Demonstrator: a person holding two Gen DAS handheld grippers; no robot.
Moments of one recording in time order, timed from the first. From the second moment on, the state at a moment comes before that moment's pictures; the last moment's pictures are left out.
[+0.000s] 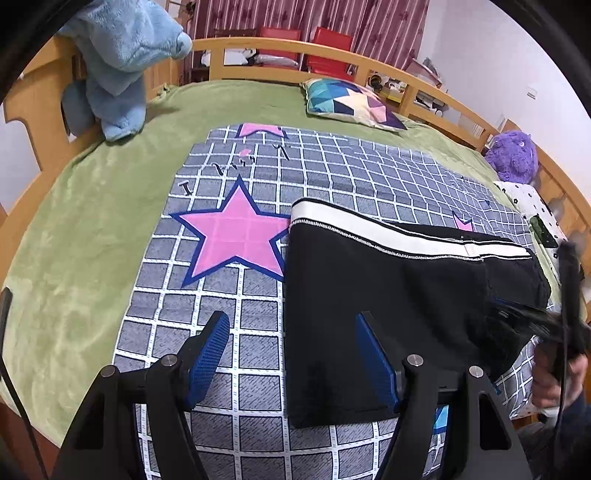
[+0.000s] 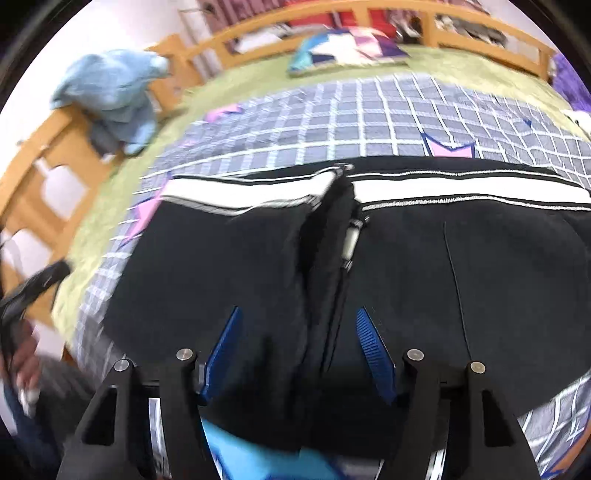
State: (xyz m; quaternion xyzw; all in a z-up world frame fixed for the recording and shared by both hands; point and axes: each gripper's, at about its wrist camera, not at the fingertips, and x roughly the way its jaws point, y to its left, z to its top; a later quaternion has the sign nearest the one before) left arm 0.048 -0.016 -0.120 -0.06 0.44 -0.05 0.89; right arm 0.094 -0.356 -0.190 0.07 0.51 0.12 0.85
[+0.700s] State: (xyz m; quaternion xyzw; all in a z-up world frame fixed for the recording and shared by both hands) left arm 0.049 -0.068 -0.121 0.00 0.41 -0.09 0.91; right arm 0.116 -0.386 -0.205 0.04 0.50 0.07 0.86
